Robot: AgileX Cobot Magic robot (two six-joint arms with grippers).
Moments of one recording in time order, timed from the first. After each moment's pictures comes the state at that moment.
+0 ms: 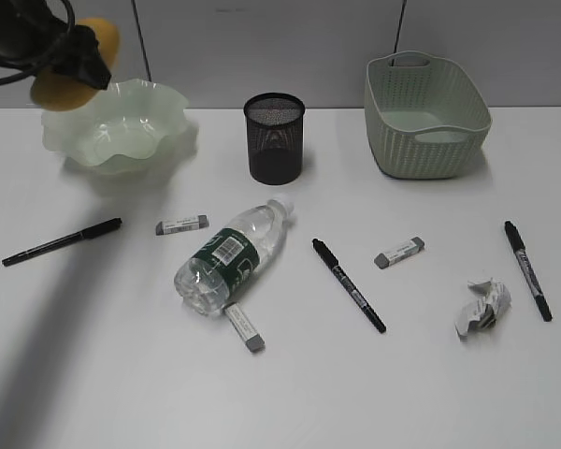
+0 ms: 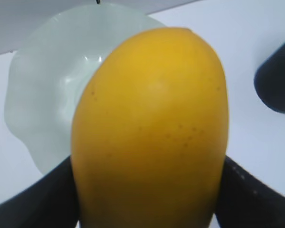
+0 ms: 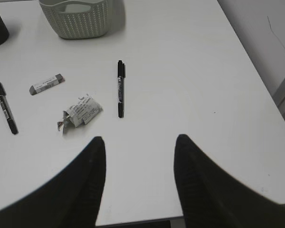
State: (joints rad) left arm -0.15 1.87 -1.56 -0.21 0.69 0.28; right arm -0.03 -0.01 -0.50 -0.02 1.04 0.04
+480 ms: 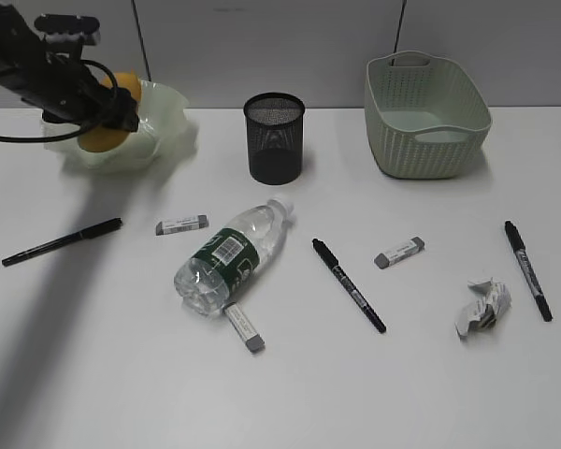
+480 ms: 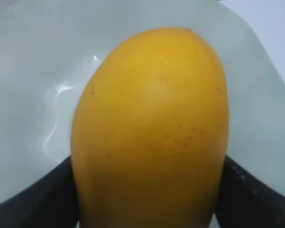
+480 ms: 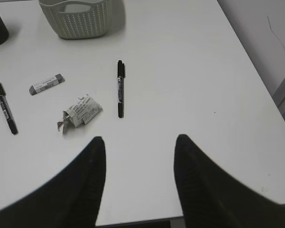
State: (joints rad) left arm -0.14 2.19 -1.62 -0.25 0.37 0.28; right arm -0.03 -0.01 -0.50 -0.02 1.04 0.04
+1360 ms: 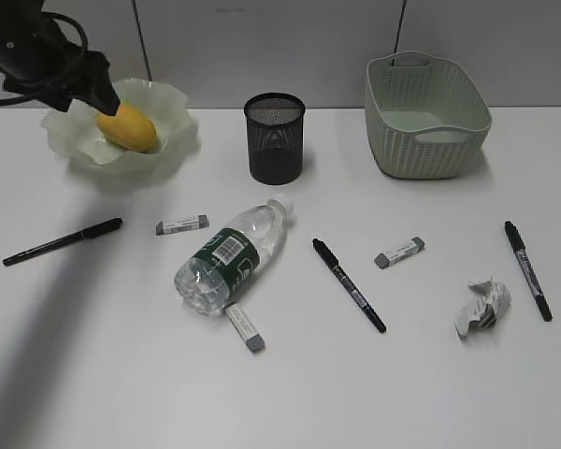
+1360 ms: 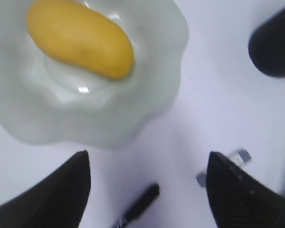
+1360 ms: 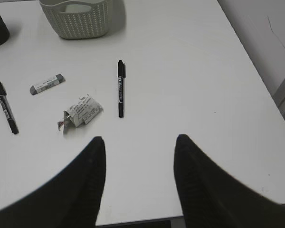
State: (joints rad) left arm -0.14 1.95 -1.63 -0.25 0.85 0.28; right arm -0.03 -0.01 -0.50 -0.02 1.04 0.04
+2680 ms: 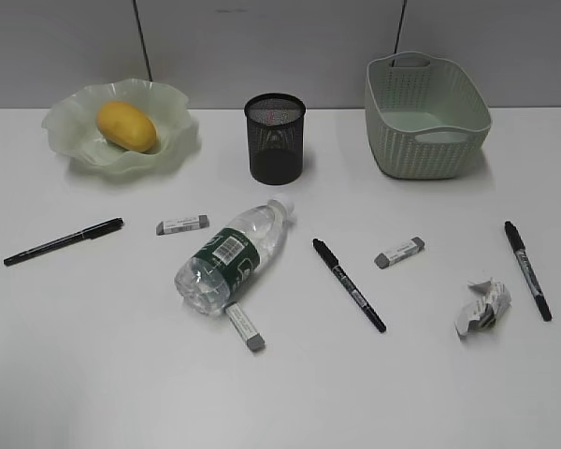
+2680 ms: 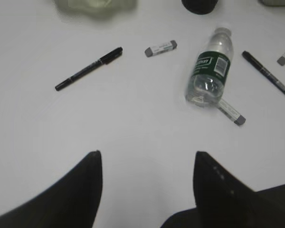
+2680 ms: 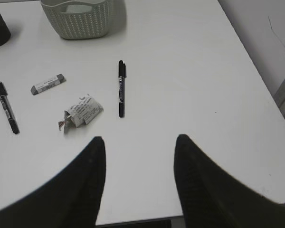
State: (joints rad) left arm -0.14 0.53 -0.65 -0.23 0.94 0.08; right arm -0.03 -0.01 -0.50 -0.01 1.04 0.04
